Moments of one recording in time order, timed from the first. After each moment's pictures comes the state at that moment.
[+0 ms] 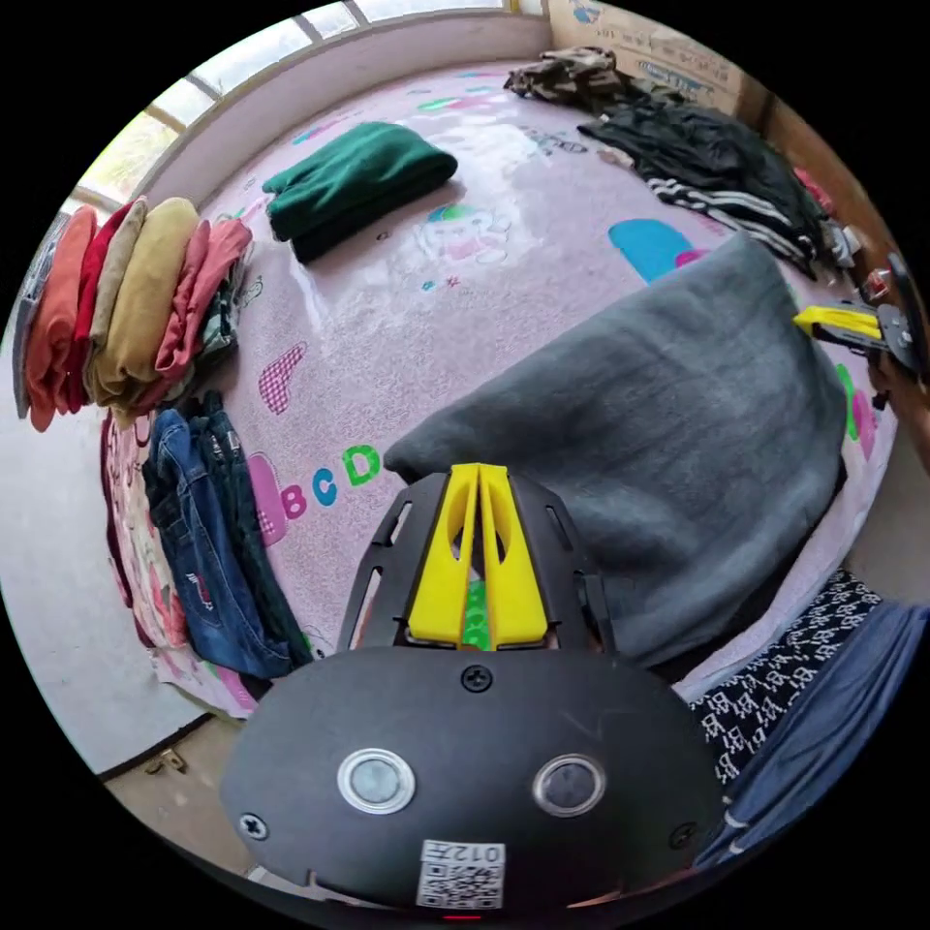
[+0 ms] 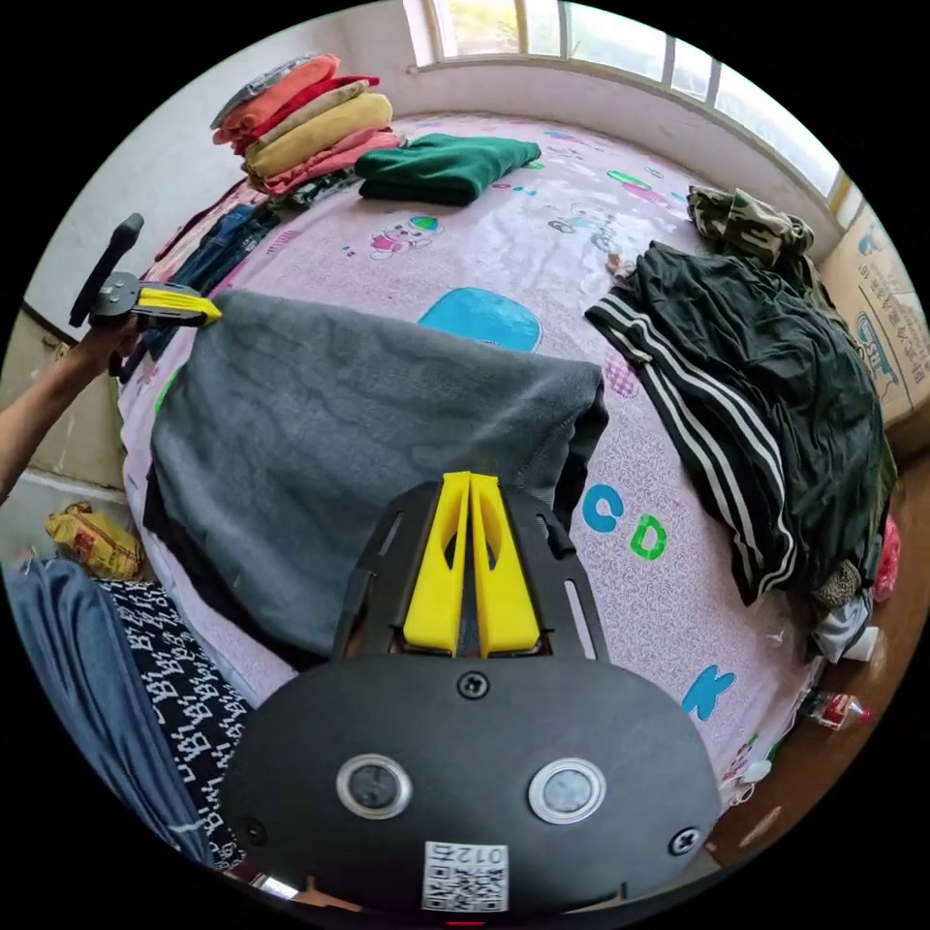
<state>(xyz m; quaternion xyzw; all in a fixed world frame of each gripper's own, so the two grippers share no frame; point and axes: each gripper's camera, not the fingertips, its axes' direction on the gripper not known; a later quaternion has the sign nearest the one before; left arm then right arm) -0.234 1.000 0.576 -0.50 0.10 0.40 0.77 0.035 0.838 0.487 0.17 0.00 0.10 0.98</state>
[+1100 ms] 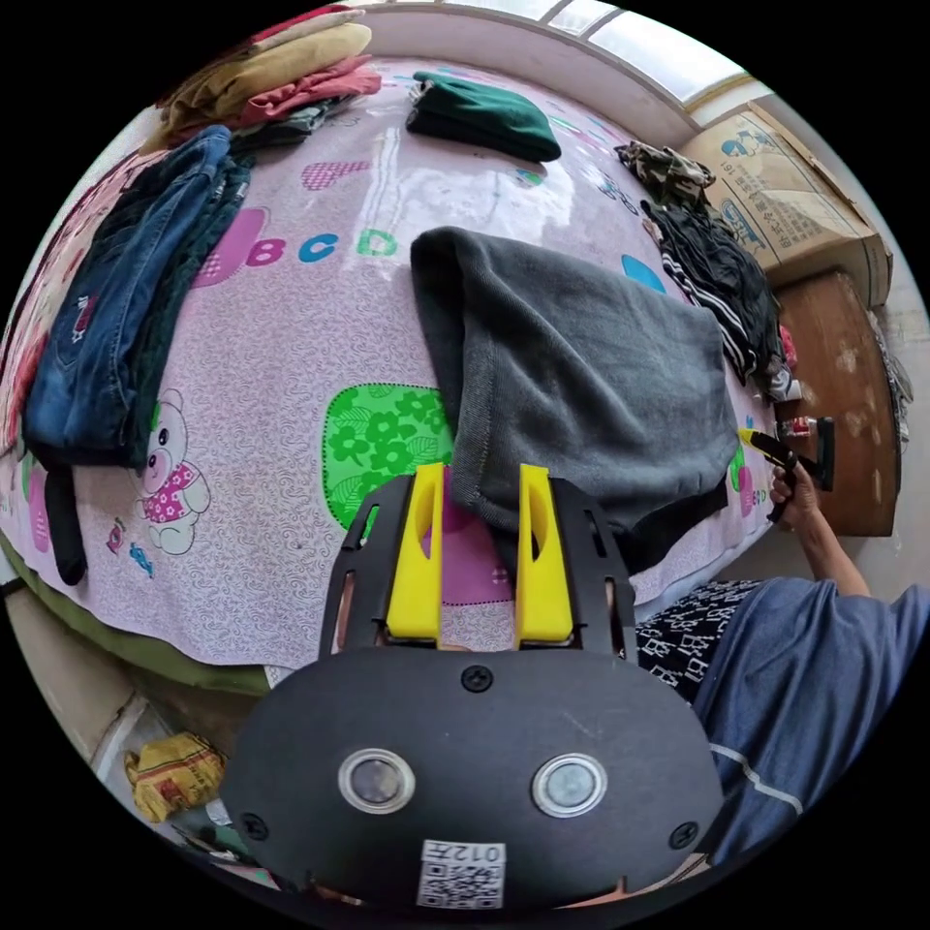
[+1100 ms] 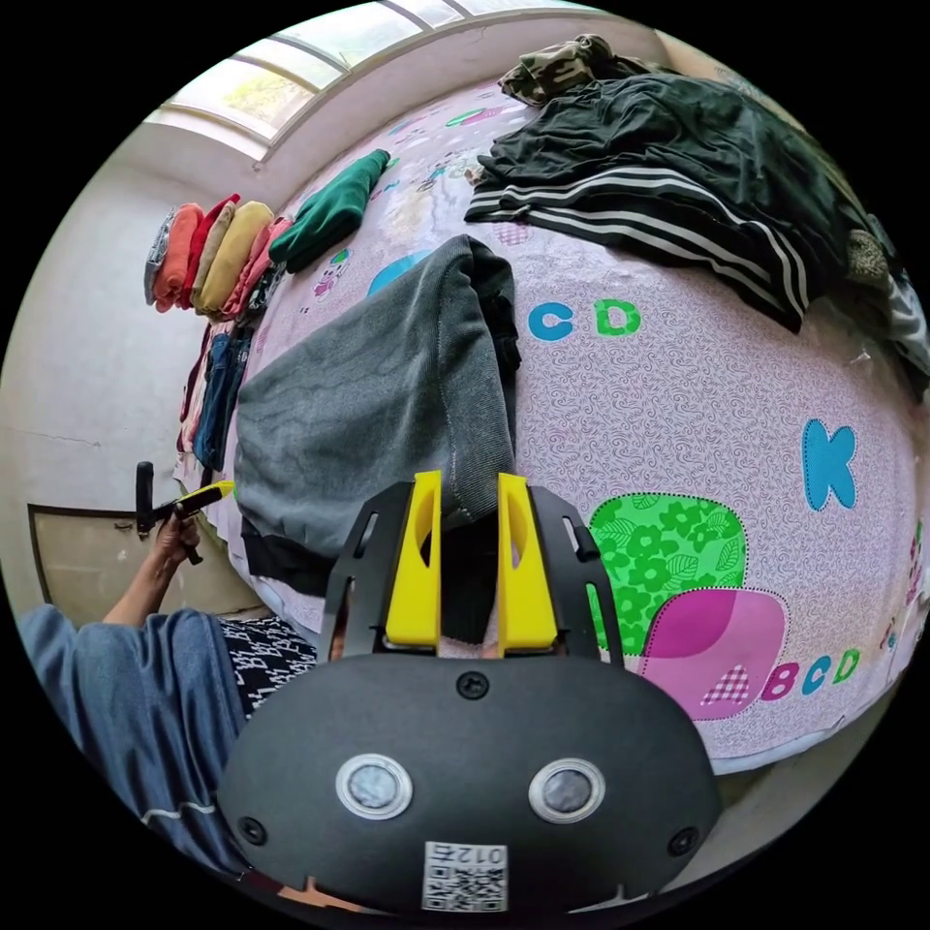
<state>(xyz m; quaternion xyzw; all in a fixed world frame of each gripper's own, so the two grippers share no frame) -0.420 1.051 0.582 -0.57 0.21 0.12 0.79 0.109 1.065 0.478 0.22 -0.20 0.28 0.91</state>
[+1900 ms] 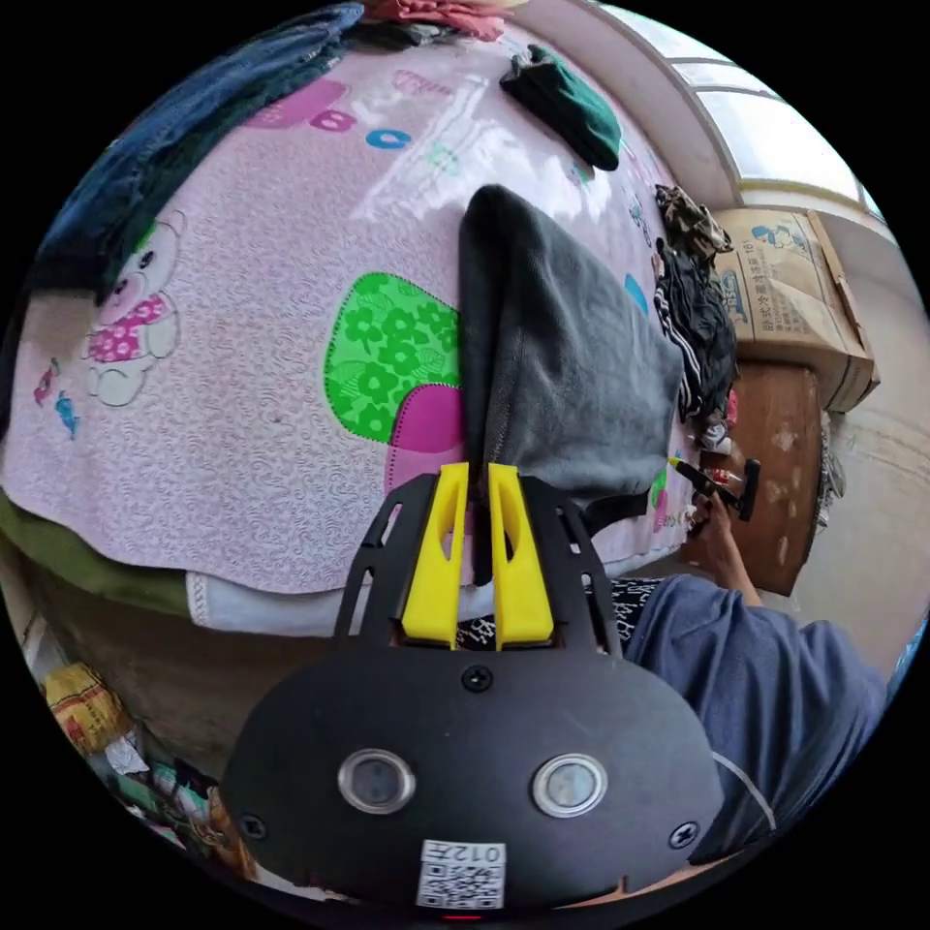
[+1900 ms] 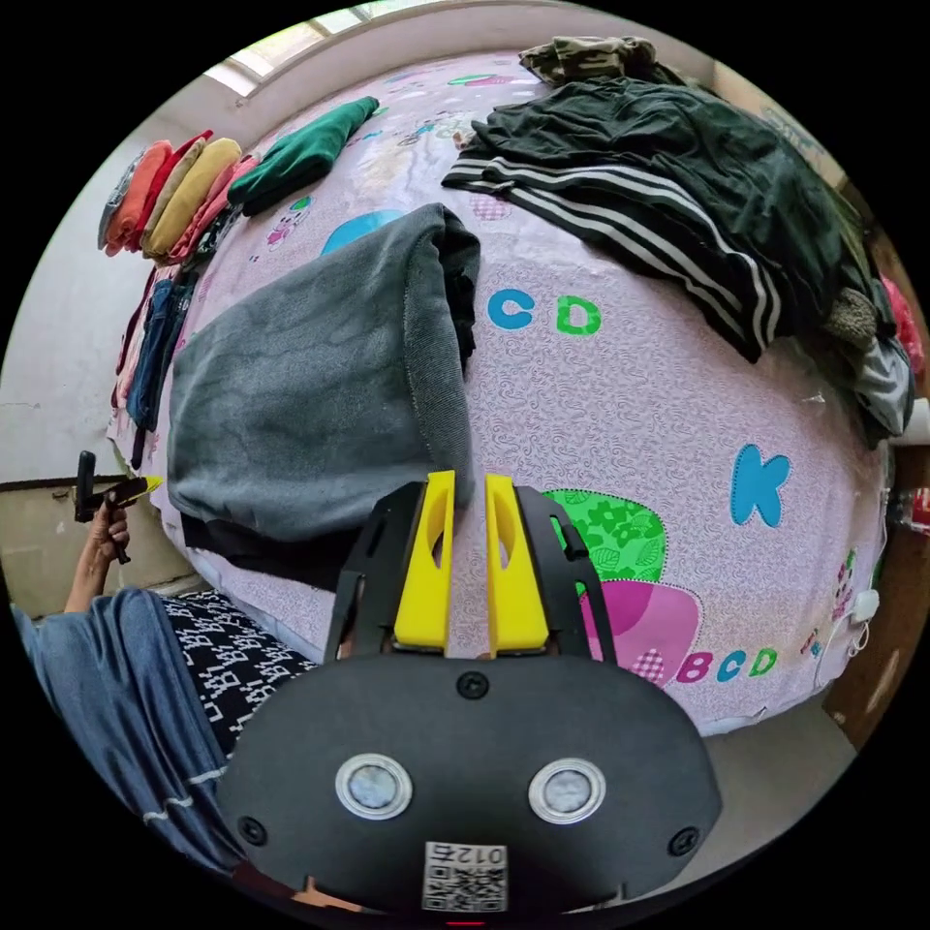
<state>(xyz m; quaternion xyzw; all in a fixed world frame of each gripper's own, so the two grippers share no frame) -0.472 1.077 0.574 -0.60 0.22 -0.05 0.77 0.051 1.021 0.453 0.15 -0.07 0.28 0.94</state>
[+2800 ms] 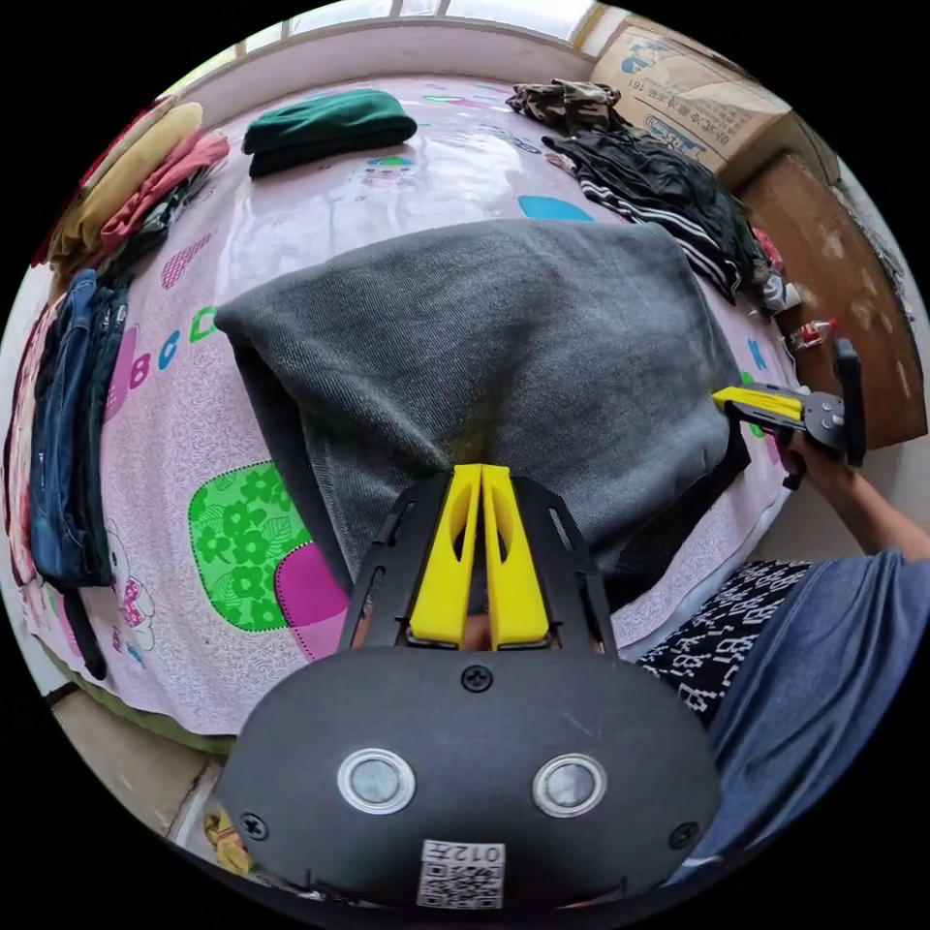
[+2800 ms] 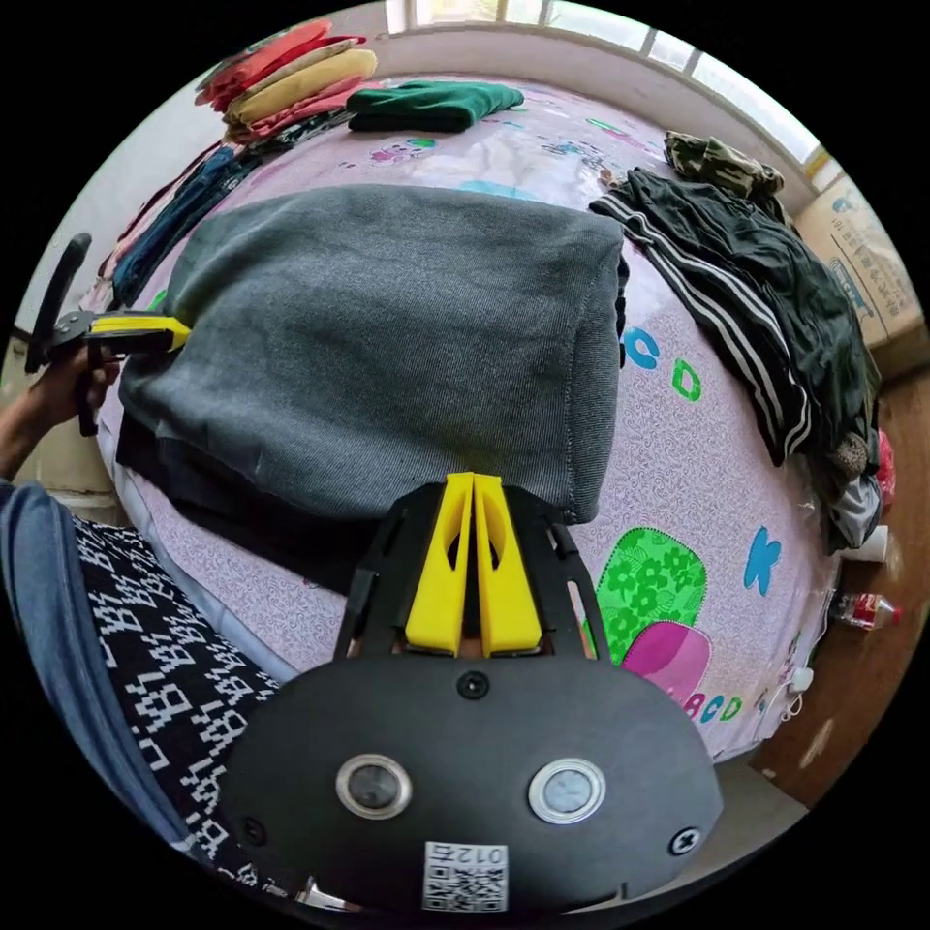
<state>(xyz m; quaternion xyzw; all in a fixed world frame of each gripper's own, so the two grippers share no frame) -0.289 1.144 0.560 -0.52 0.25 0.23 0.78 -0.134 0.902 0.509 0.16 -0.01 0.16 0.97</state>
